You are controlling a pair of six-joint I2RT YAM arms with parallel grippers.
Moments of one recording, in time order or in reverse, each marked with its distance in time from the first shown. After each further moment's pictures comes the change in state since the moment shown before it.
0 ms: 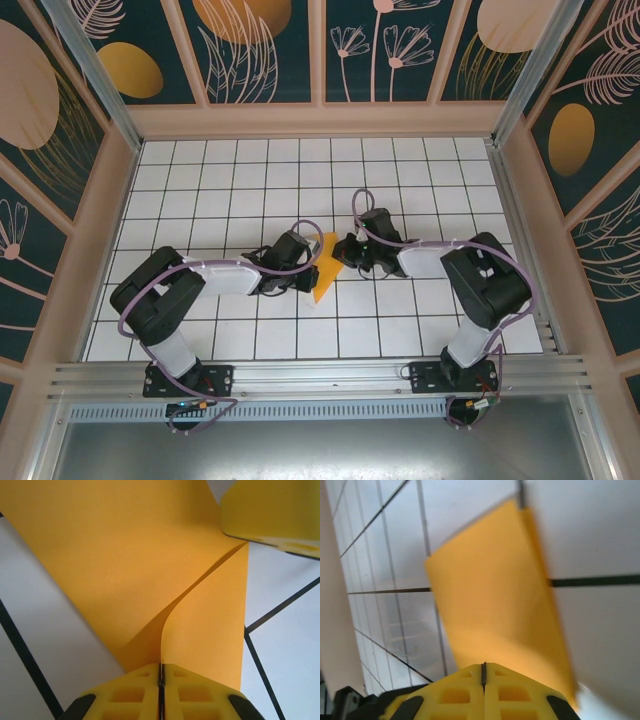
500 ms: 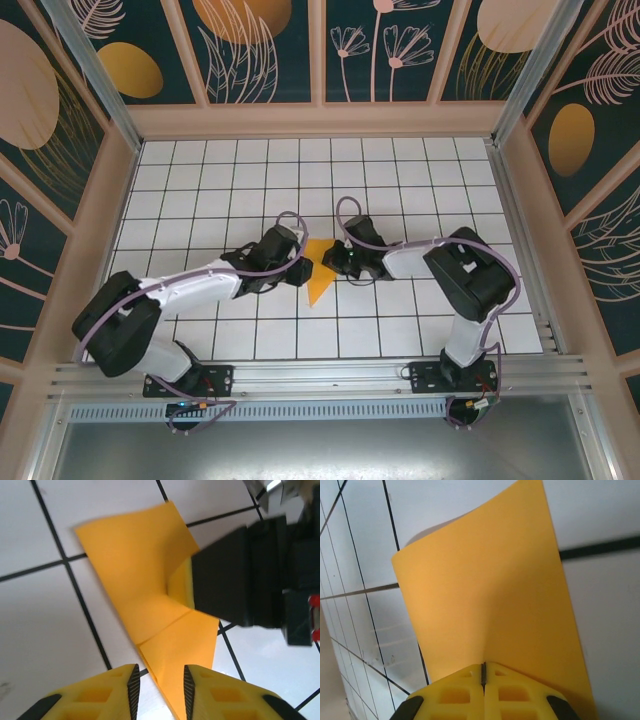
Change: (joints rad) left arm 0.000 -0.254 -0.002 -0.167 -0.119 -0.027; right arm 0.106 0.060 0.010 -0.010 0.133 0.111
